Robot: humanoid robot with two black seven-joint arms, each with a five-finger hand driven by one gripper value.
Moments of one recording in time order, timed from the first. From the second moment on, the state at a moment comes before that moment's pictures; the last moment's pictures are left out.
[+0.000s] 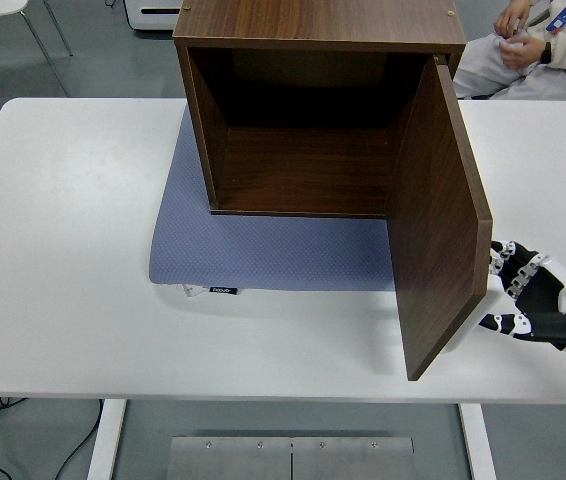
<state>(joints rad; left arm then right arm) 0.15 0.00 -0.17 -0.17 0.09 0.12 -0.04 0.08 -0.81 0.79 1.52 -0.64 0.21 0.61</state>
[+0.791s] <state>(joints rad) 0.15 0.00 -0.17 -0.17 0.09 0.12 -0.04 0.05 -0.78 0.79 1.64 -0.76 0.25 0.61</state>
